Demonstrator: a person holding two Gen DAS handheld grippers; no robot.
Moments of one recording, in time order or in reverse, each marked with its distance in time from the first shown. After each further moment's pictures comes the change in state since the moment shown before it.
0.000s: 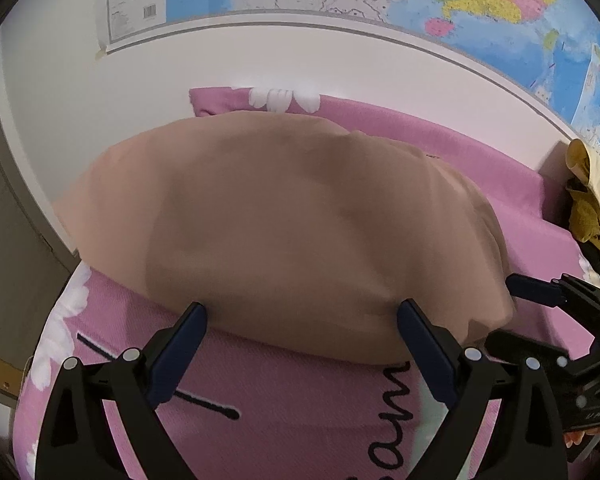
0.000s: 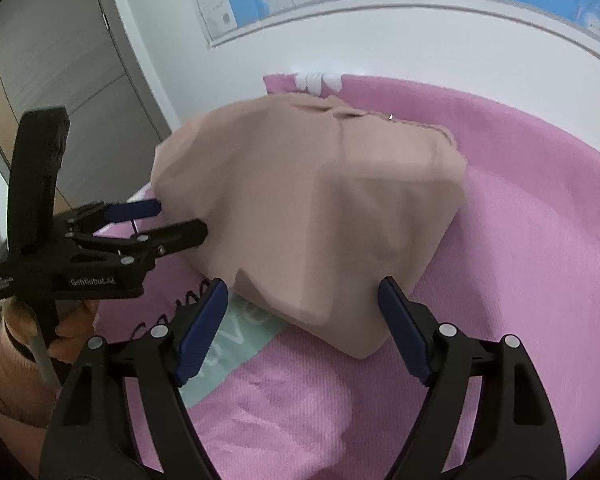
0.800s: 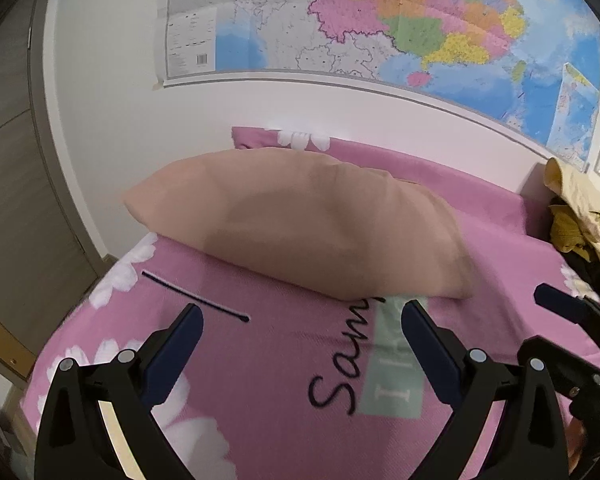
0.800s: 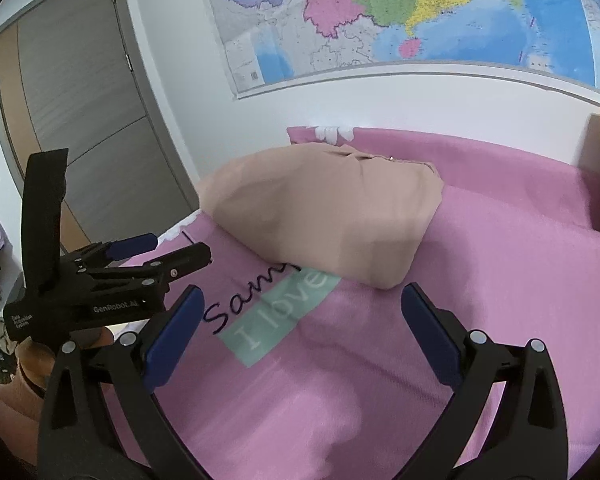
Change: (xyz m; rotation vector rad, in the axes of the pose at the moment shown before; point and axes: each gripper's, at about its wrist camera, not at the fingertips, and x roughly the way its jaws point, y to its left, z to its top) left arm -0.085 -0.020 -0.063 -0.059 -0.164 0.087; right arm -0.085 0.034 -0.043 0.012 -0.175 0.014
